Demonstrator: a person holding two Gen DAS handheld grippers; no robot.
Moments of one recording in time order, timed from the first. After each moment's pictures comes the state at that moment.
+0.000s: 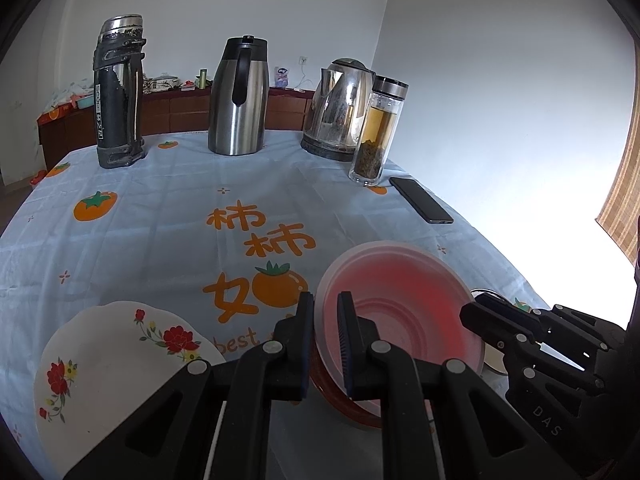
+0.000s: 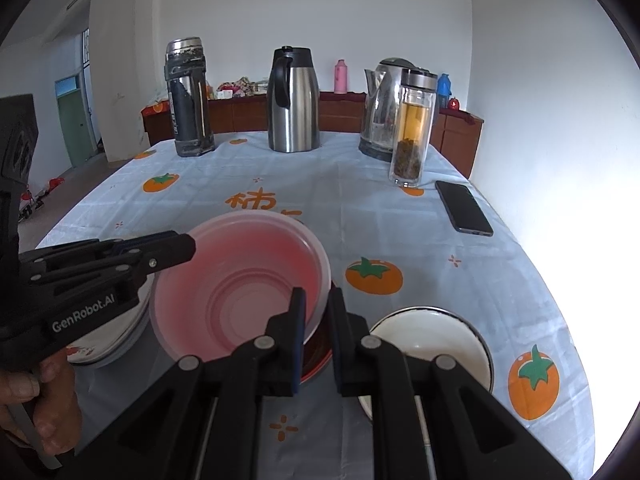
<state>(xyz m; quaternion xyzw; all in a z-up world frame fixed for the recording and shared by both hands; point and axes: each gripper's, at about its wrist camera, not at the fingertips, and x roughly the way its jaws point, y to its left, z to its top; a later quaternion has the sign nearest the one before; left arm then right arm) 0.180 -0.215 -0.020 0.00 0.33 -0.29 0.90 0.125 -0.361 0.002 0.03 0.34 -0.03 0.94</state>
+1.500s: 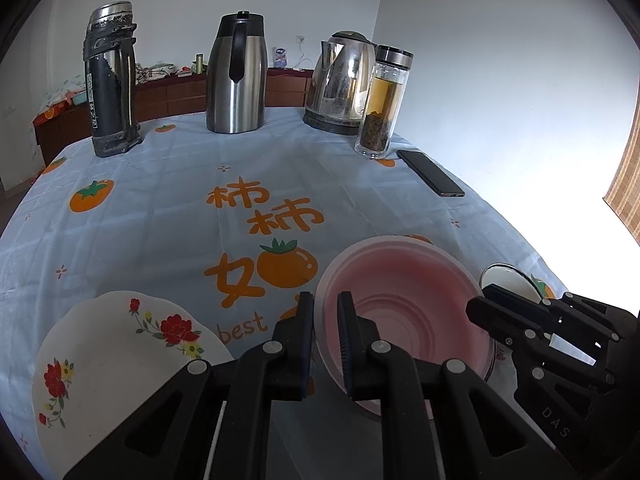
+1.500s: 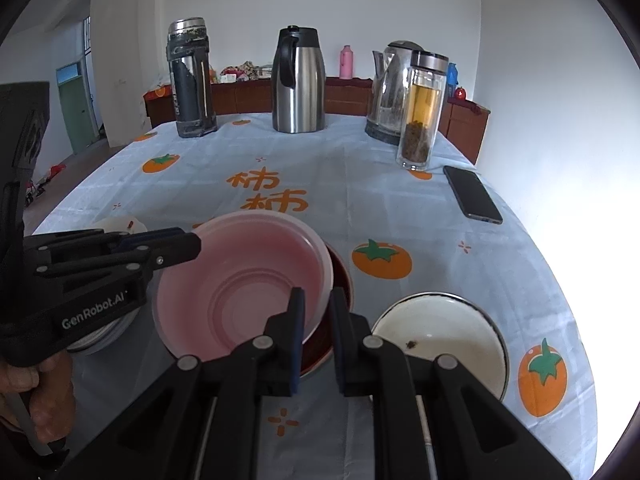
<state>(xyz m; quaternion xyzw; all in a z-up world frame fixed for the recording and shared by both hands) 0.189 -0.219 -0.035 0.03 0.37 -0.29 0.88 0.133 -0.356 -0.014 0.02 0.37 -0.02 0.93</state>
